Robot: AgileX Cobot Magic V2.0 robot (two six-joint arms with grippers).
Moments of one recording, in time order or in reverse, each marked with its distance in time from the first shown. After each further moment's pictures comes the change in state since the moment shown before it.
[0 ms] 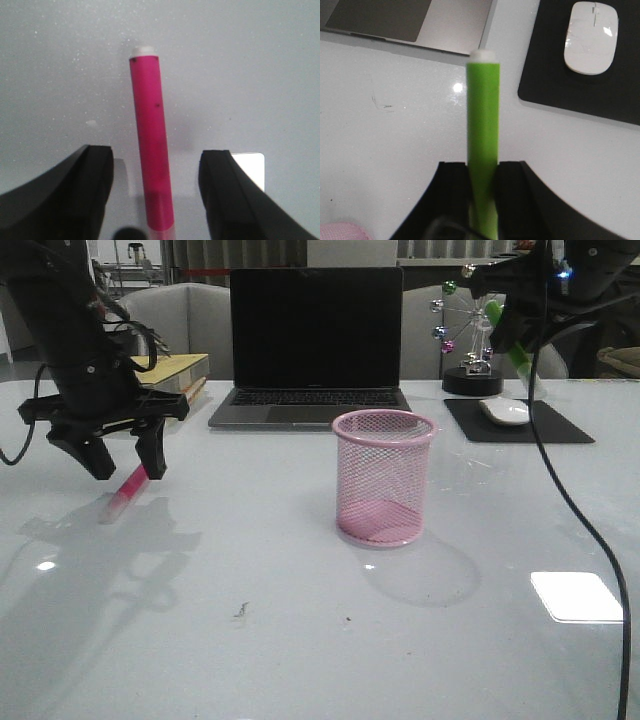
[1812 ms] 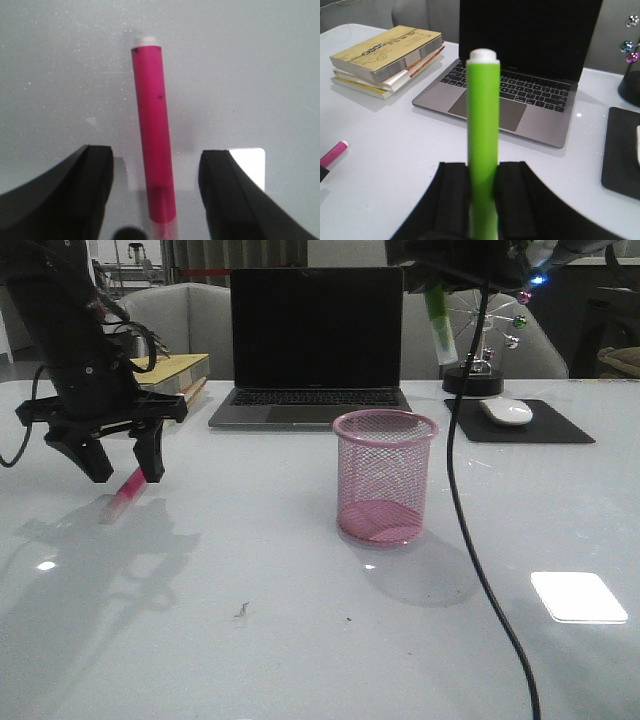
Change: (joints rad) left arm 0.000 0.000 0.000 0.001 0.020 -0.002; right arm 0.312 -0.267 0.479 0.015 -0.693 -0.003
